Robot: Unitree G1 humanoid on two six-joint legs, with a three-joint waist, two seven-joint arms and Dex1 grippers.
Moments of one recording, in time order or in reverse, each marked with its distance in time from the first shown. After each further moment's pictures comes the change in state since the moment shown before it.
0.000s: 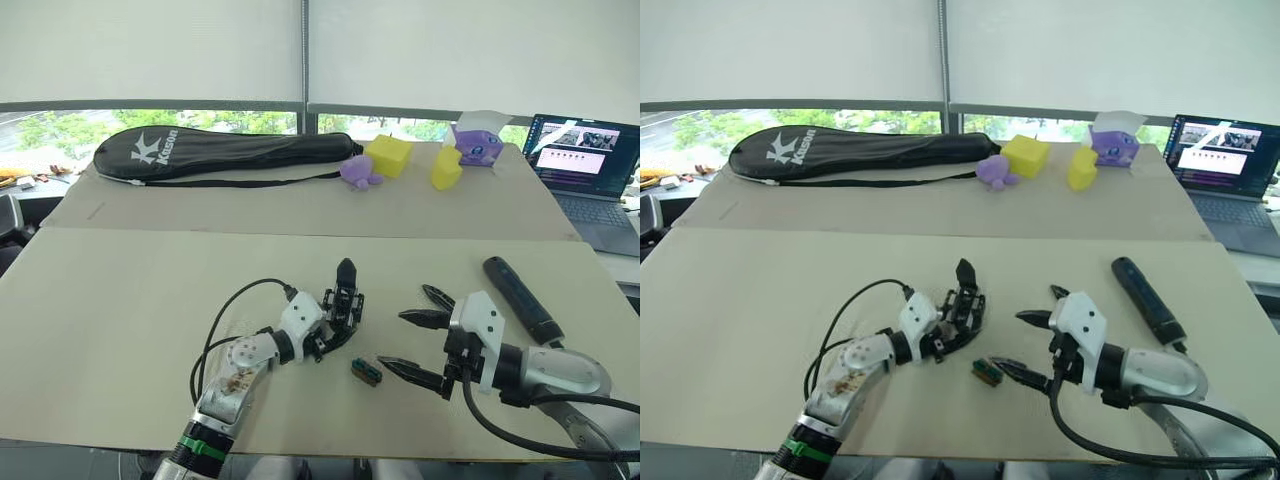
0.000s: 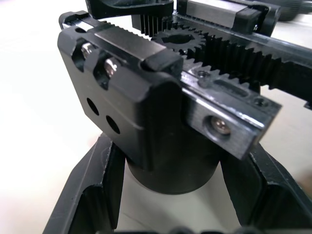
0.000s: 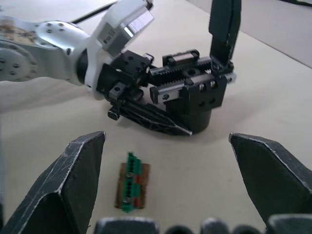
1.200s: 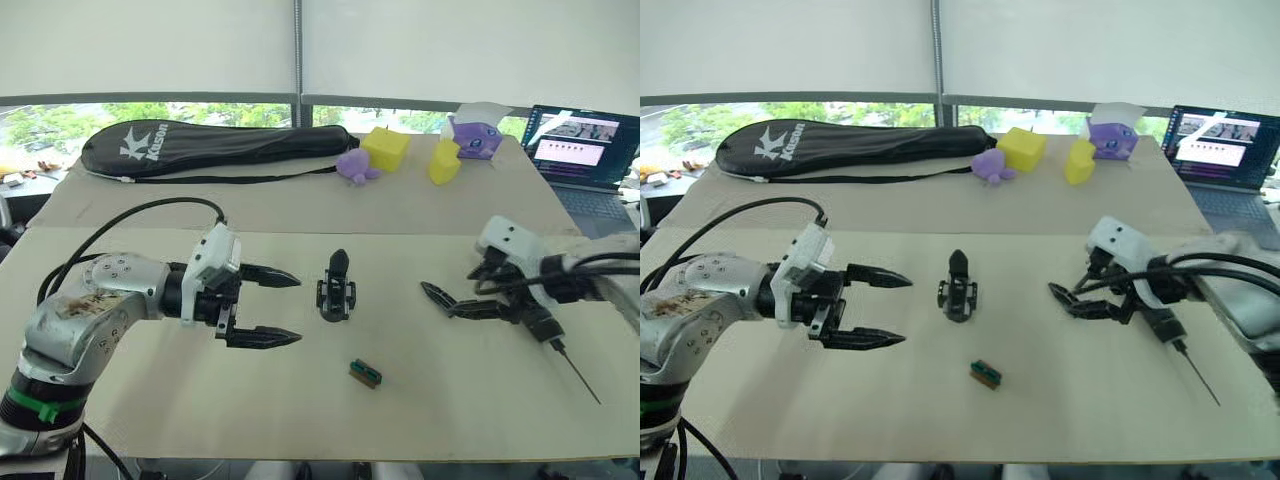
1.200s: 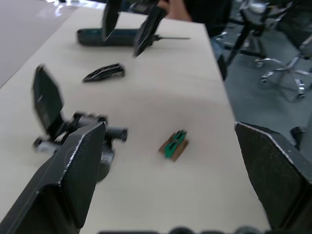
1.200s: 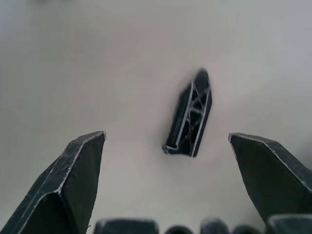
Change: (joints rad) left arm -0.284 0.703 0.263 -0.436 -0.730 0.550 -0.606; right arm -0.832 -0.357 0.480 0.642 -0.216 0.415 0.323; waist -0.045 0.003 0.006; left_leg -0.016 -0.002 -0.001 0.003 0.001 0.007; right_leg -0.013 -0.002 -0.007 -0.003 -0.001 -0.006
